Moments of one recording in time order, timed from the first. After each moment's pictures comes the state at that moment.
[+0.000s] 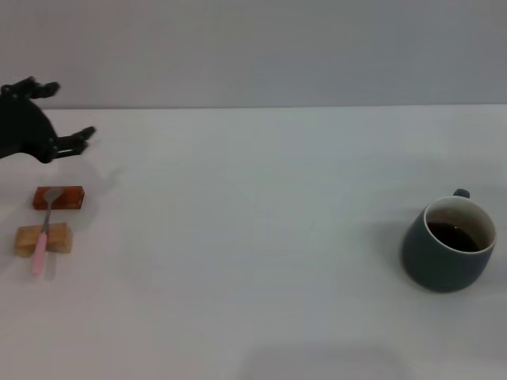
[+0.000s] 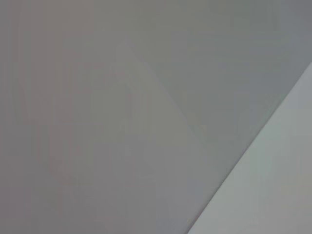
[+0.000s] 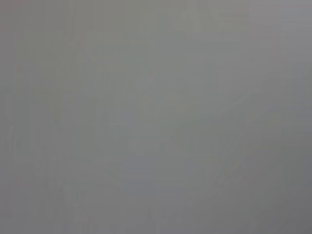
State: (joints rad) left arm -0.35 -2.06 0.96 1.08 -1.20 -0.92 1.94; right arm 0.32 2.06 1.55 0.44 -2.56 -1.04 -0.20
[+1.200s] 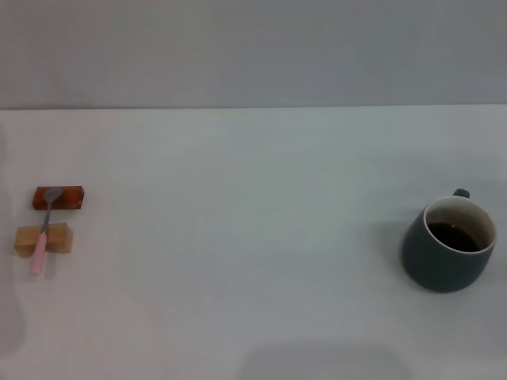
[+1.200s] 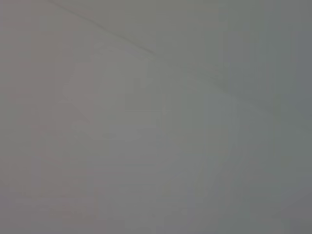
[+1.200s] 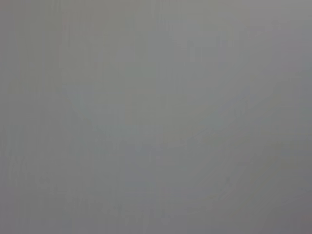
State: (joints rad) left arm -0.24 -2.05 1.49 0.93 -0.76 0.55 1.50; right arm 0.31 2.06 1.55 0.50 -2.56 -1.00 -0.20
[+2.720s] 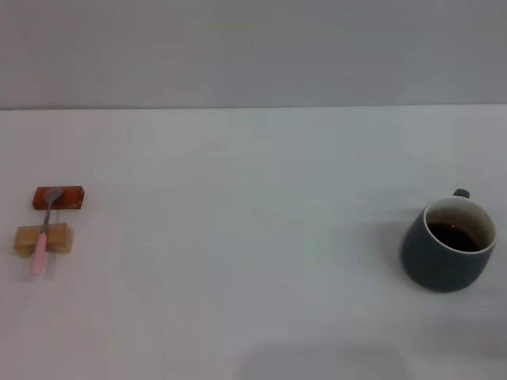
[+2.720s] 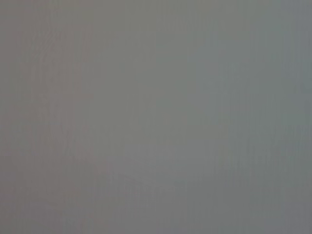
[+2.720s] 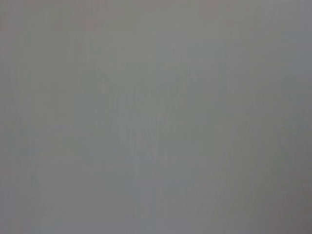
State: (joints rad) left arm -0.18 -1.95 1.33 0.62 -0.01 0.76 -0.42; right arm 0.01 2.09 1.19 0.69 -2.43 -1.02 -0.20
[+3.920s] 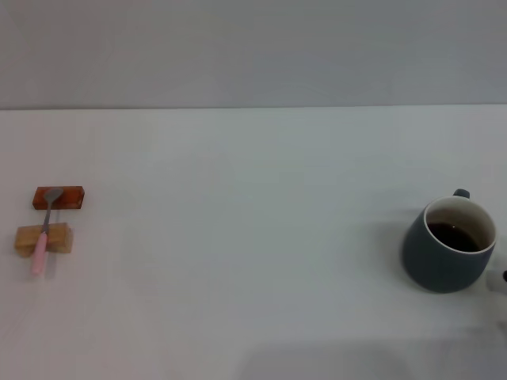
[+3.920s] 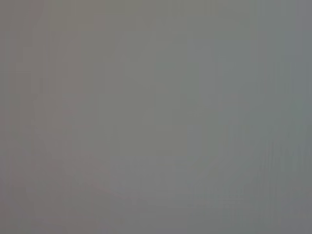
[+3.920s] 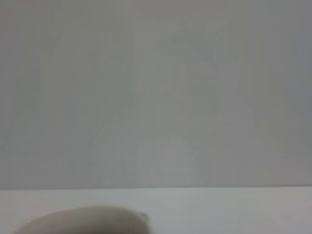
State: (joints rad) left arm -0.18 -1.98 1.23 0.69 -0.01 0.76 -0.42; right arm 0.05 2.02 0.78 0.61 -2.20 -0.97 -0.18
